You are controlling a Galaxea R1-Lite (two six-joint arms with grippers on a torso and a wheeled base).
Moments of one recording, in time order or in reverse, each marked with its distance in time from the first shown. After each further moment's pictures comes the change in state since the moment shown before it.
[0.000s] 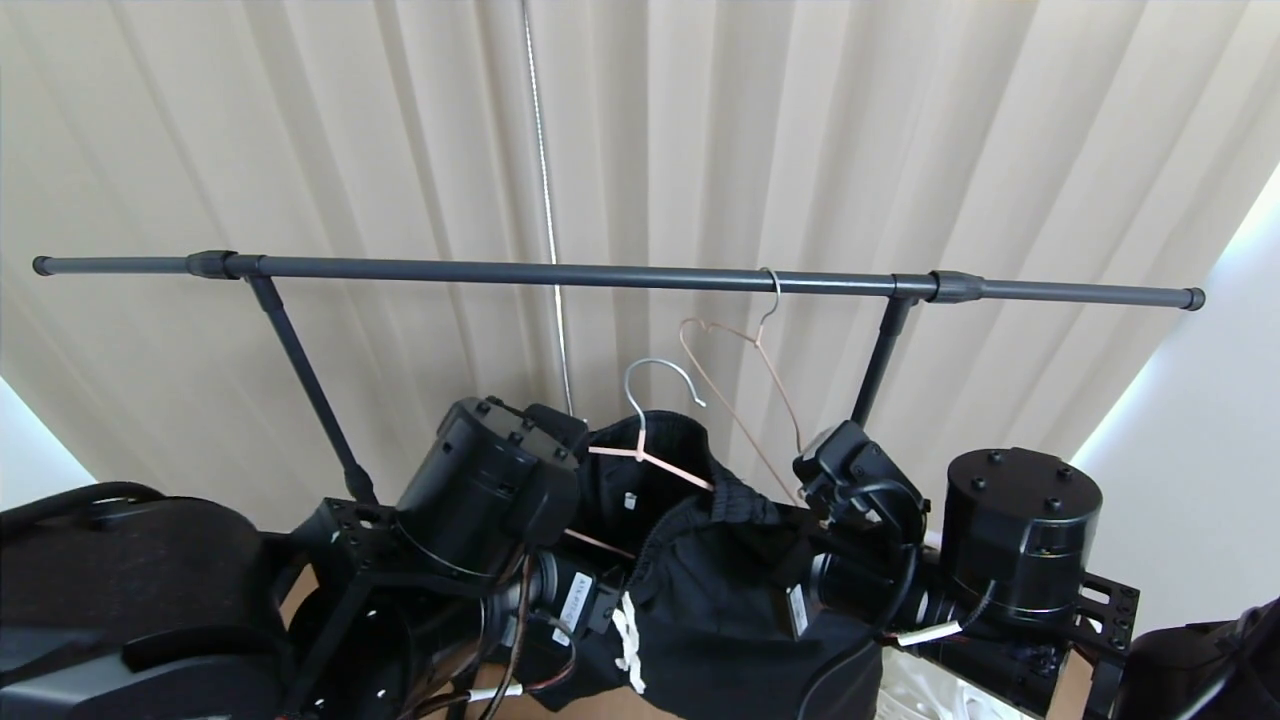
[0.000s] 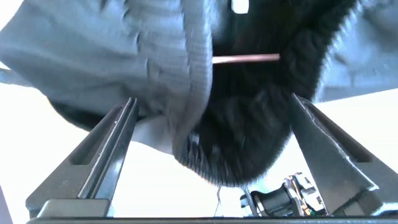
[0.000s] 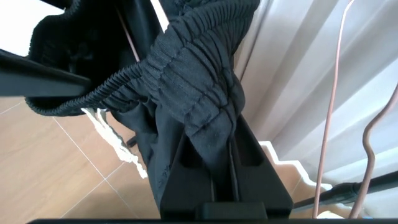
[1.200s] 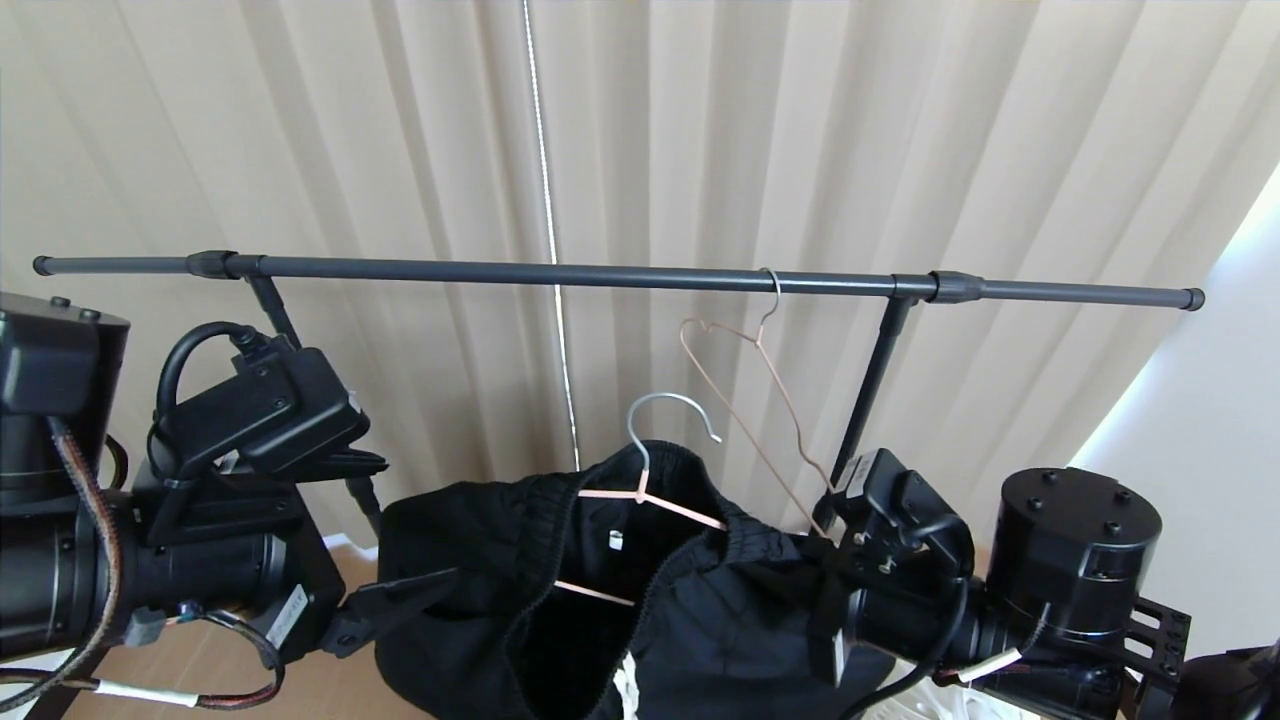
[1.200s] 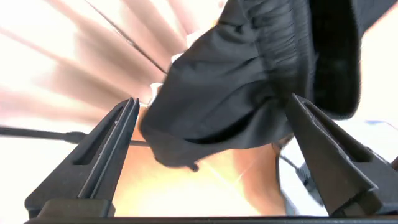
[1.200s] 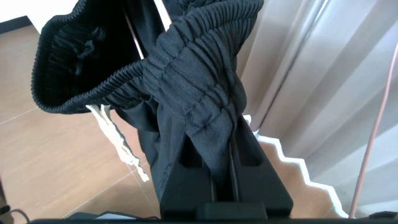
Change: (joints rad) left arm 0.402 -0.393 0.080 0.151 -0.563 0.644; right arm -0.042 -0.027 0.111 -0.104 0.248 -0.009
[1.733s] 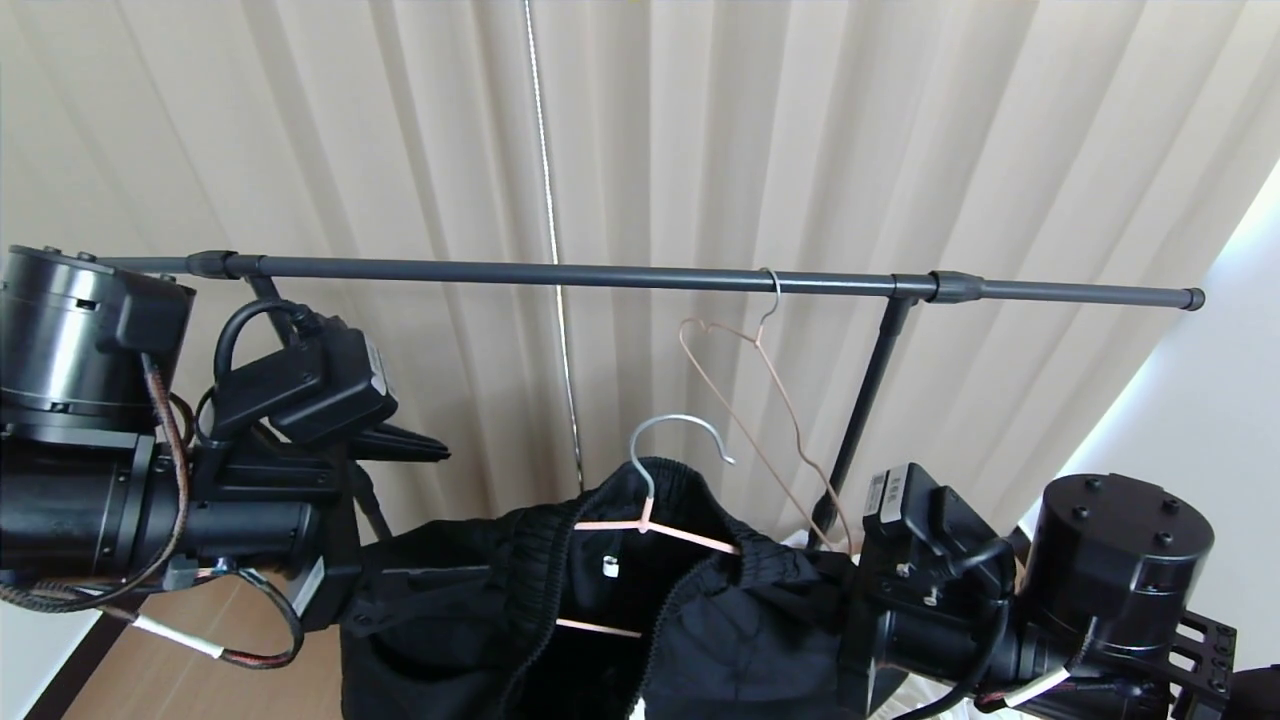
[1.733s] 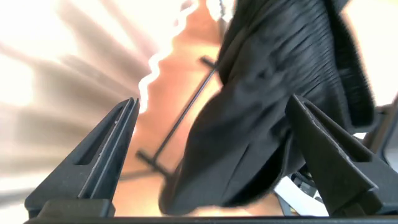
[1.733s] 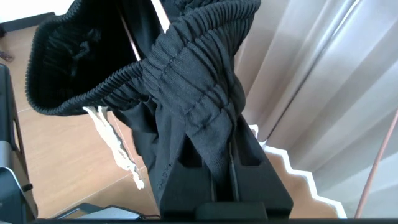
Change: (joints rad) left arm 0.084 0.116 -0.092 0.020 -0.321 0.151; right arm -0.005 -0.050 0.042 -0.003 0.088 -0.035
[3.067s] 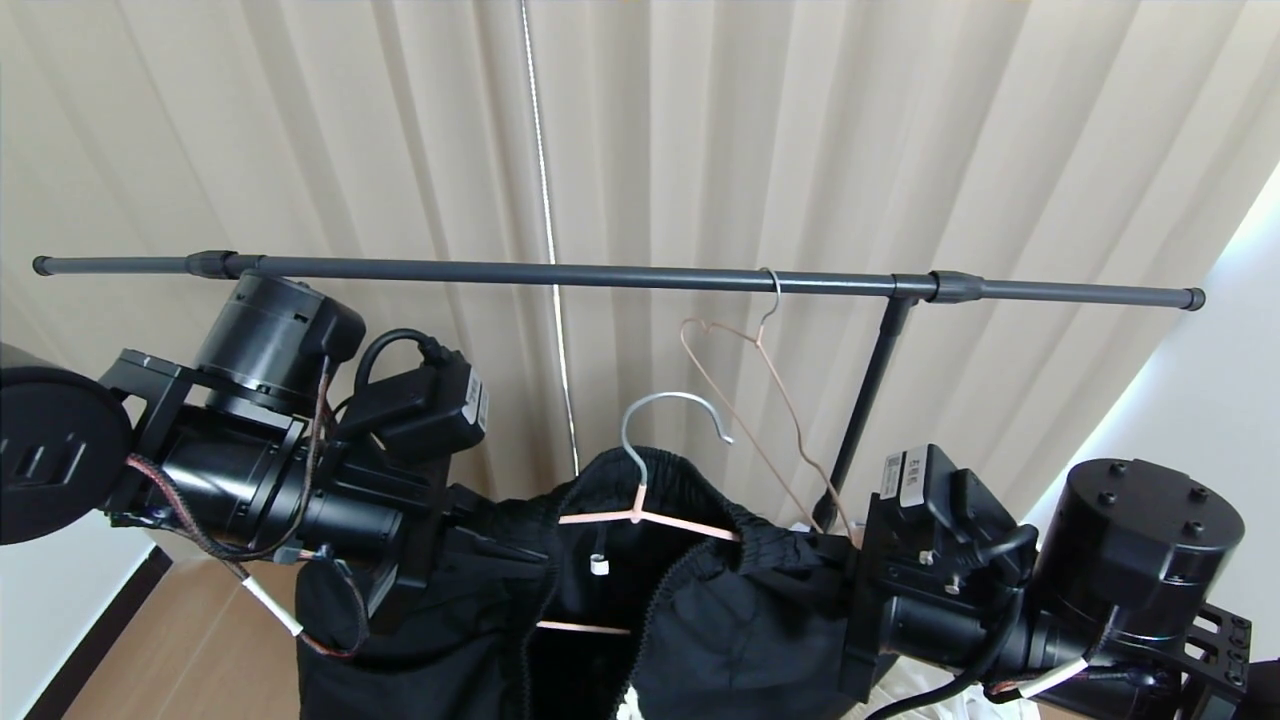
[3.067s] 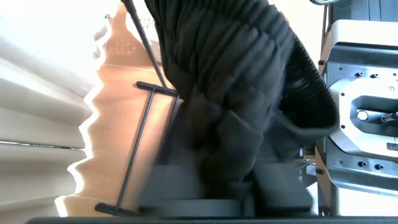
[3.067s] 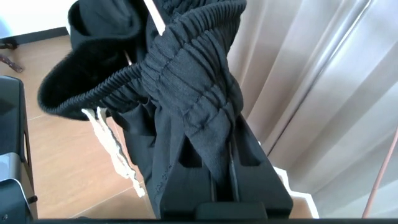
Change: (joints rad) left arm -0.024 0.212 -0.133 0.139 -0.277 0.158; right arm 0.003 -0.017 -0.021 -0.039 0.035 0.008
